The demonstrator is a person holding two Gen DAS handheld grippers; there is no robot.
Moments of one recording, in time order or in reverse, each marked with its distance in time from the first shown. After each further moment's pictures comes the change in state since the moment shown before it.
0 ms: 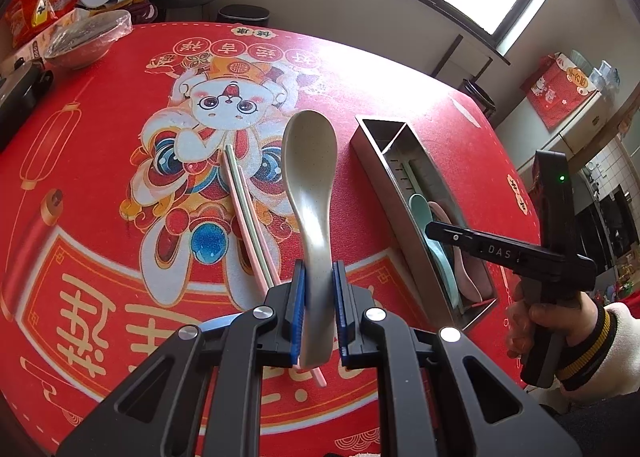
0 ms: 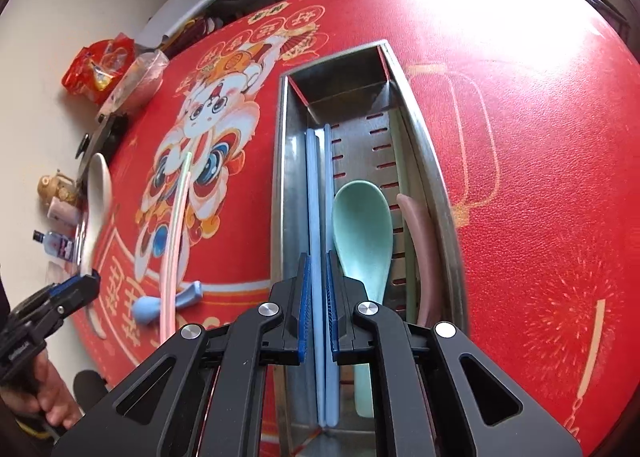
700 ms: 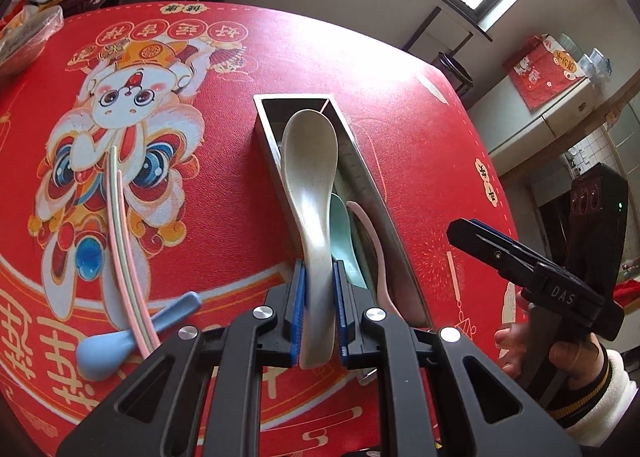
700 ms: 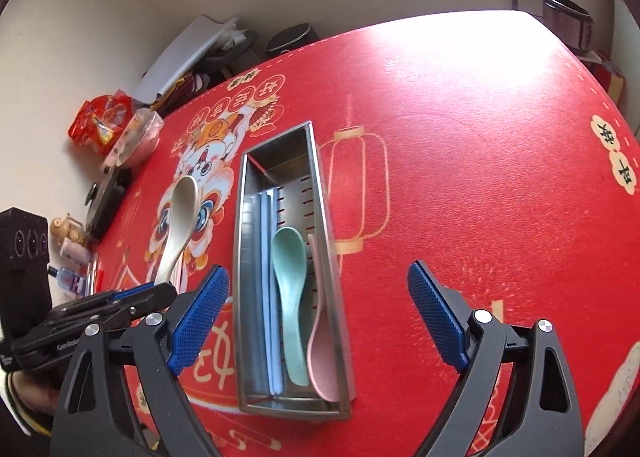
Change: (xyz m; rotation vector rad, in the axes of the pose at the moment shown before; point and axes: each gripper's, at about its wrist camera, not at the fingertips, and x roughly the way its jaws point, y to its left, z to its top) left arm 0.057 -0.090 0.028 -0.021 0.124 -0.091; right arm -0.082 -0.062 0.002 0.068 -0.143 -0.014
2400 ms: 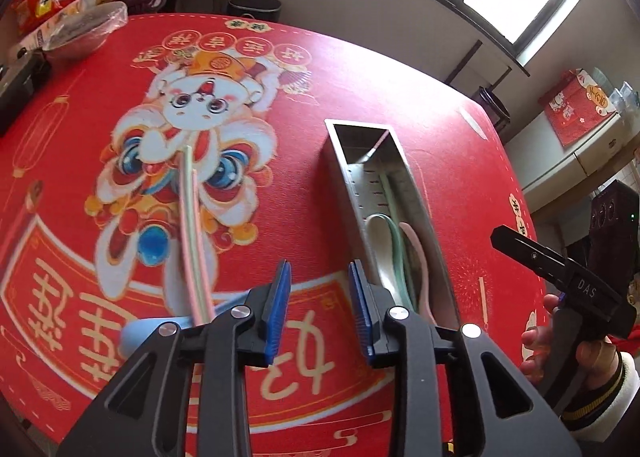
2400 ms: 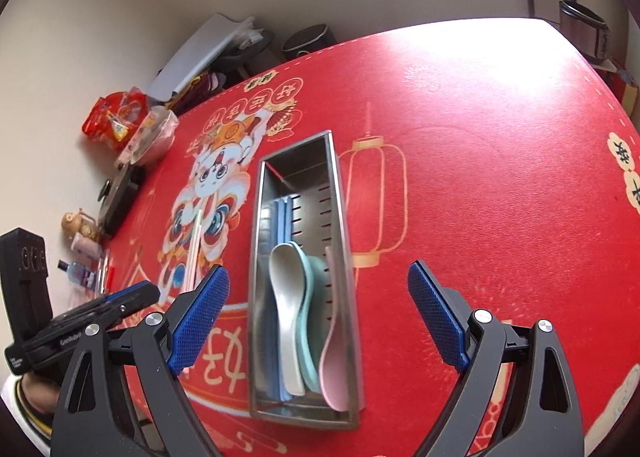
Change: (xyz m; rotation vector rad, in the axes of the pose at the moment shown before) left arm -0.045 0.041 -0.013 -0.090 -0.117 0.141; right arm 0.005 0.015 0.010 -0.037 0.009 0.064
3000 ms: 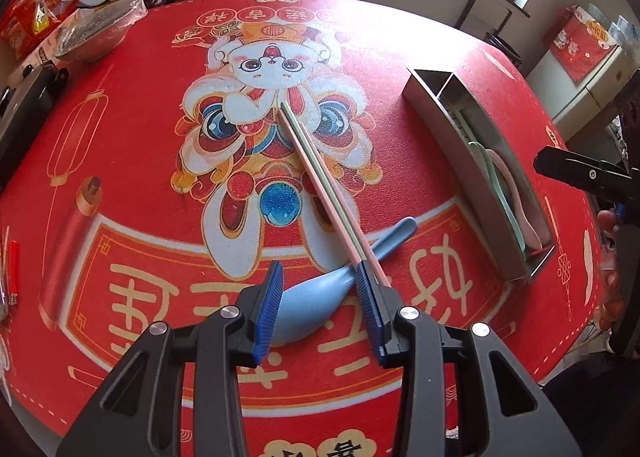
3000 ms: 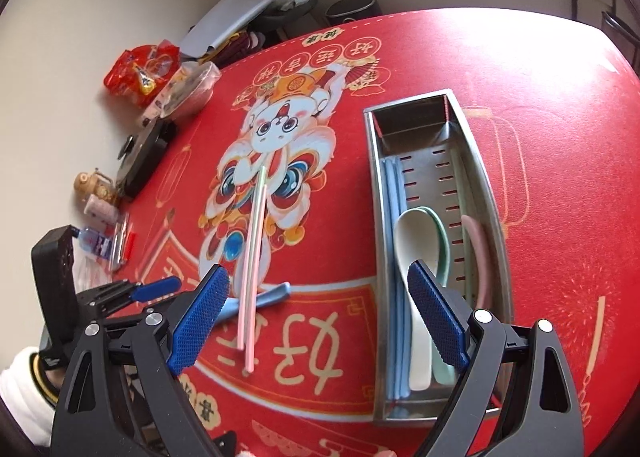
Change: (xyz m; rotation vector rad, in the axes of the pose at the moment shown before) left arm -0.002 0.095 -0.025 0.185 0.112 0.076; right arm 0.044 0.104 -0.023 -0.072 0.106 0.038
